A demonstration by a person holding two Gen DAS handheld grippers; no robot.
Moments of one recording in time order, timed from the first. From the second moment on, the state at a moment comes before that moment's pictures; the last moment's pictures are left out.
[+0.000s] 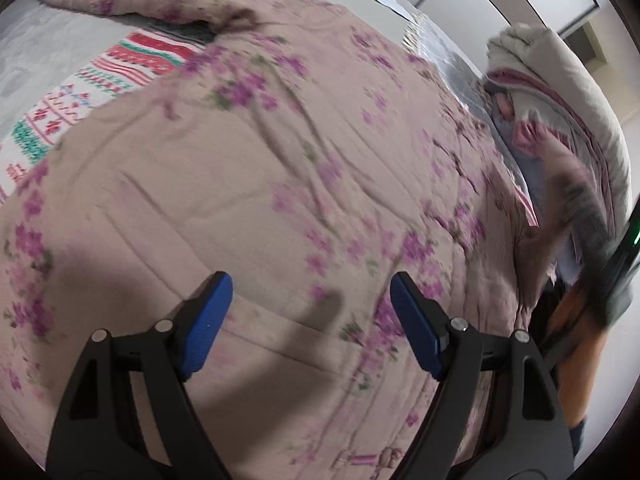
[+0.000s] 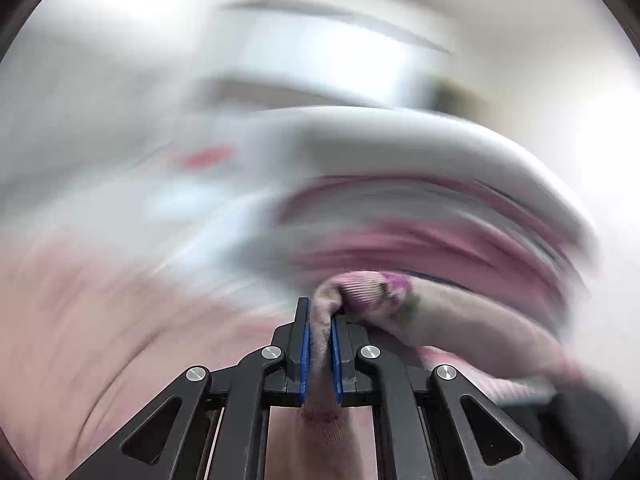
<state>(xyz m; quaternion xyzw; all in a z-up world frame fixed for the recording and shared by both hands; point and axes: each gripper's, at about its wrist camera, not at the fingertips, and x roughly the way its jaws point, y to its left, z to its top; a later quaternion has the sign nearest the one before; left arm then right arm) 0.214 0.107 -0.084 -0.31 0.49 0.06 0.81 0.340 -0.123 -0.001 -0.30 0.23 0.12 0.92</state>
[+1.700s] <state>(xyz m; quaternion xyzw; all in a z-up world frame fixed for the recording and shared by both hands) 0.203 0.294 -0.075 -0.47 0.41 0.17 0.77 0.192 -0.217 -0.056 0.24 0.52 0.09 0.81</state>
